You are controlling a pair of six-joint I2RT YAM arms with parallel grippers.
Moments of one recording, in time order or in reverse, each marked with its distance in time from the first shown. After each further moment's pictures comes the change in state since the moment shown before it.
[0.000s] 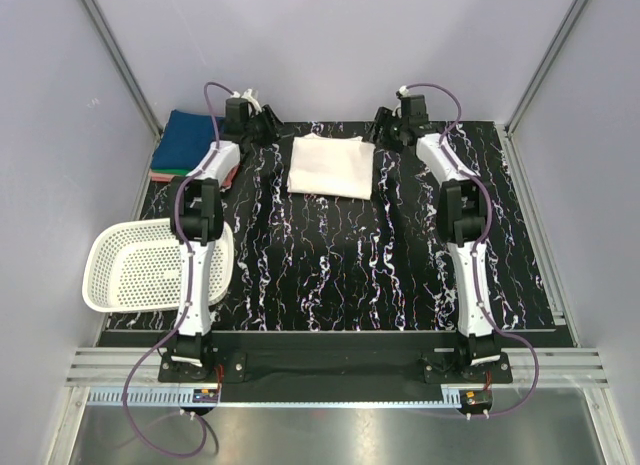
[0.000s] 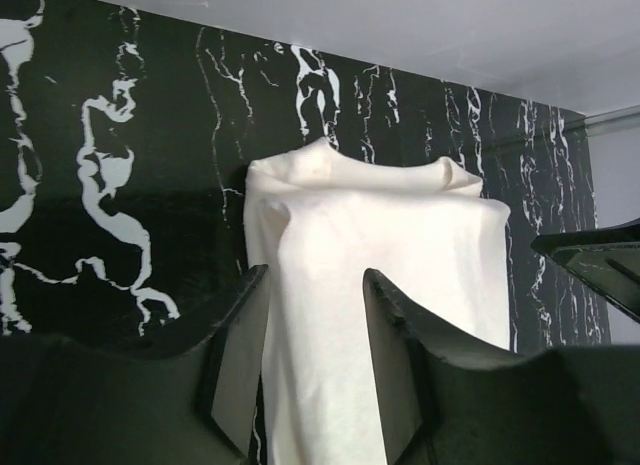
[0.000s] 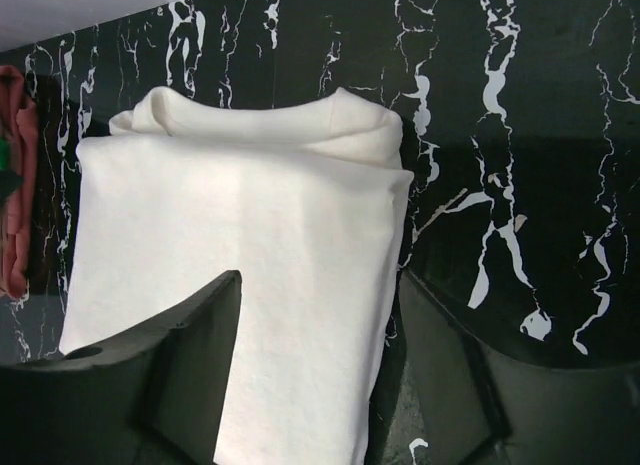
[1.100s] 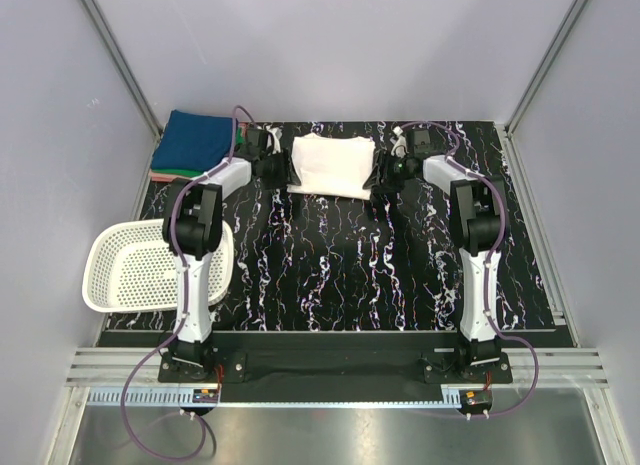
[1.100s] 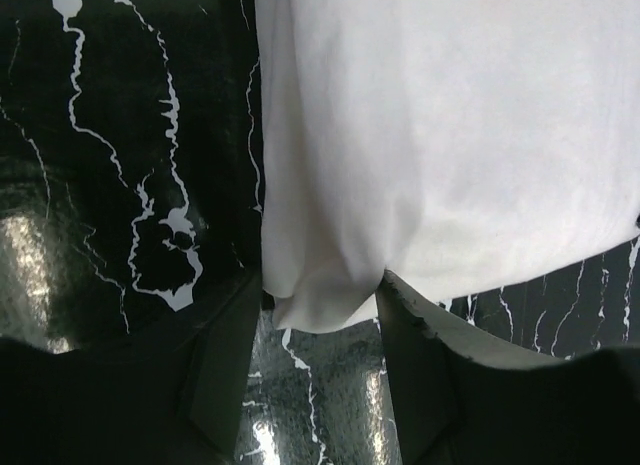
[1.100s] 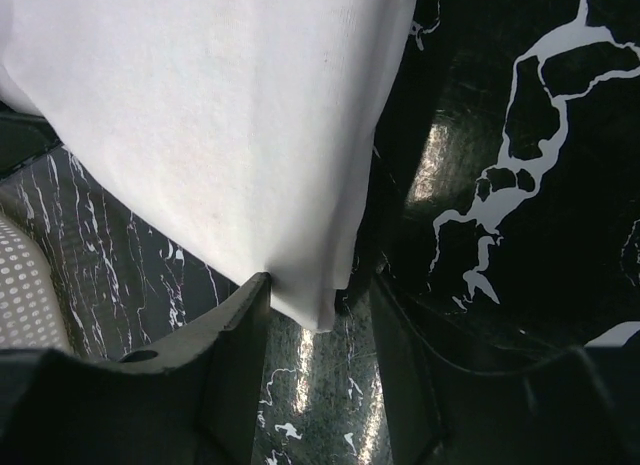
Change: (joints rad) left arm -0.104 -0.285 -0.497 -0.182 -0.108 0.207; right arm -0.013 -0.236 -0.565 0.044 -0.269 -0.092
